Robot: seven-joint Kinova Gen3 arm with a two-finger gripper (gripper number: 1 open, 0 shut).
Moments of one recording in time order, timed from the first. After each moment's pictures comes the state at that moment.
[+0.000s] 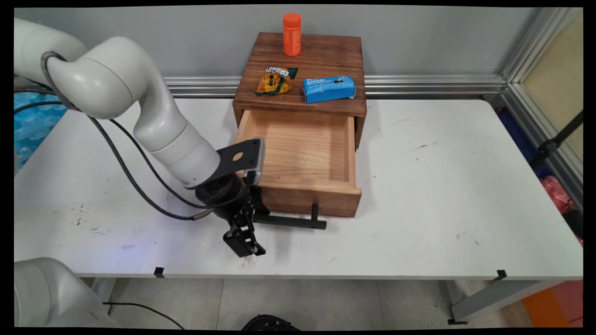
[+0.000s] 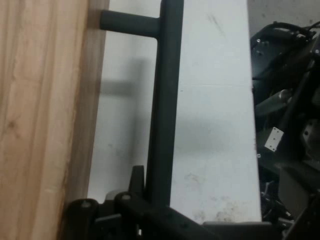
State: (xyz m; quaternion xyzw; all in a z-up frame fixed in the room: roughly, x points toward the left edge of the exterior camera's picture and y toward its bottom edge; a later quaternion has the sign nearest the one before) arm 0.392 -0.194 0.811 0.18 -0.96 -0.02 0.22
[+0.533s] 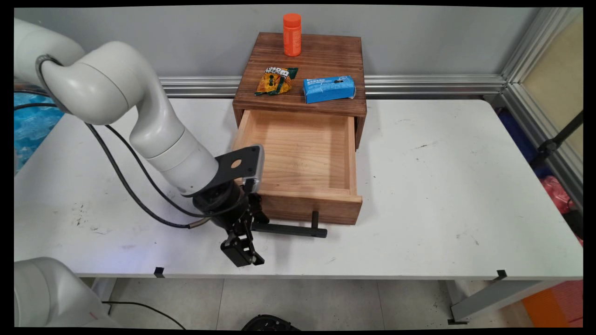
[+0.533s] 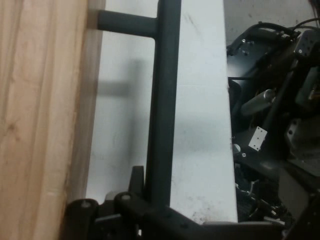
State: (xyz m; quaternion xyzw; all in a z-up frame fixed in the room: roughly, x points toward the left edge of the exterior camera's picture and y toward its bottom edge) arm 0.387 -0.181 0.811 0.18 -0.96 -0.03 0.22
